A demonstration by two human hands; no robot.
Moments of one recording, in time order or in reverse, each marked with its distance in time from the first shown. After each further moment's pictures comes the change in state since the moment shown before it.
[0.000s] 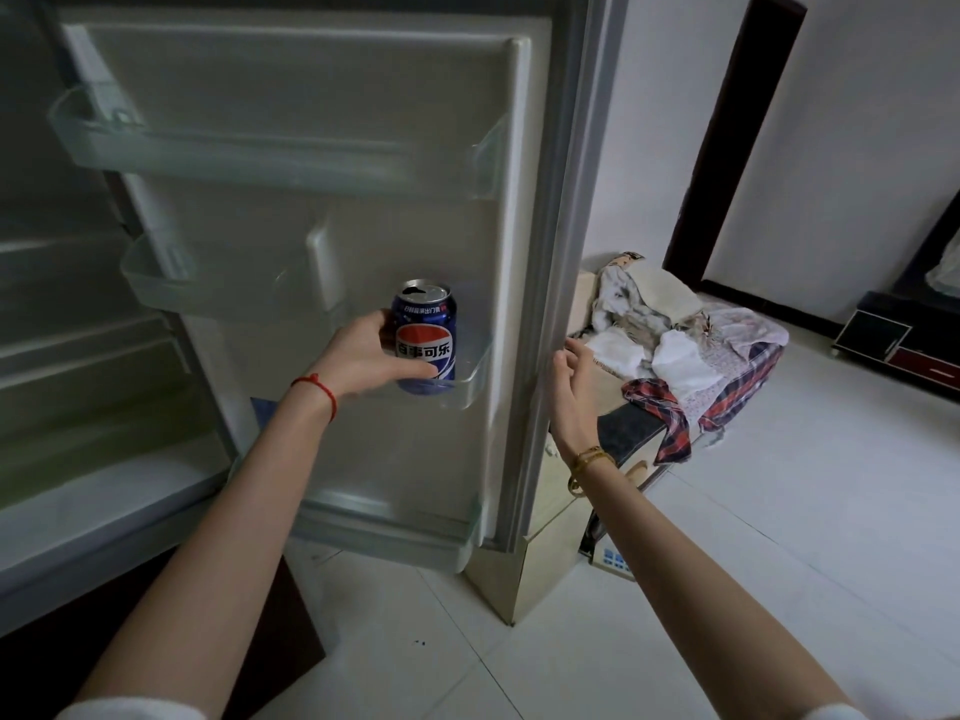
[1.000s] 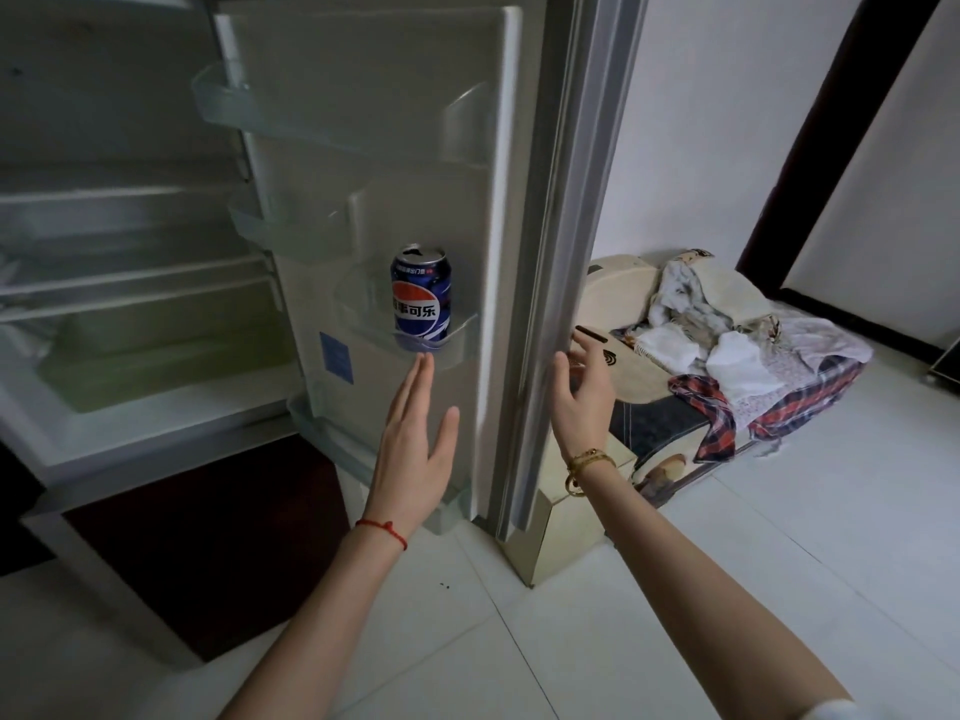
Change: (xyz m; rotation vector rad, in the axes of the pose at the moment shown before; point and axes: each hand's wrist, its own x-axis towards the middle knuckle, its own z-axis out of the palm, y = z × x) left_hand -0.197 -0.031 0.102 0.023 0.389 0.161; right_hand -0.101 -0.026 -0.025 -0.096 -0.032 -0.135
